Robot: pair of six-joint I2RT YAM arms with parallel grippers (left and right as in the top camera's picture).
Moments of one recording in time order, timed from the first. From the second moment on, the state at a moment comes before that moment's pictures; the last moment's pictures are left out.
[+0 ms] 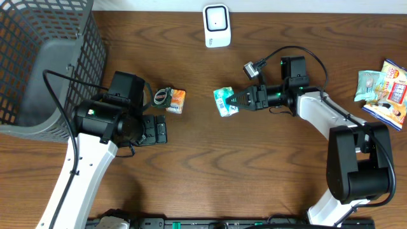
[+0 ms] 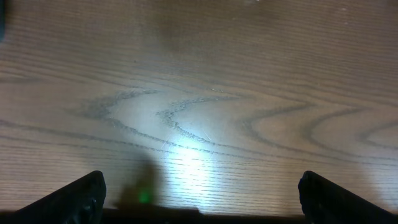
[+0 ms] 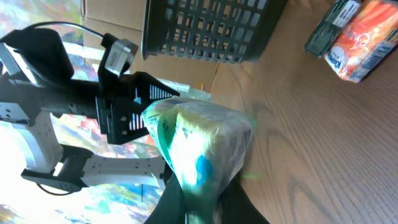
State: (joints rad) left arm -0.25 1.27 1.25 -1.34 0.05 -0.36; right arm 0.15 1.86 1.07 -0.16 -1.52 0.33
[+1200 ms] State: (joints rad) left arm -0.25 1.27 1.25 -1.34 0.05 -0.36; right arm 0.11 1.59 1.07 -0.16 -1.49 0.34
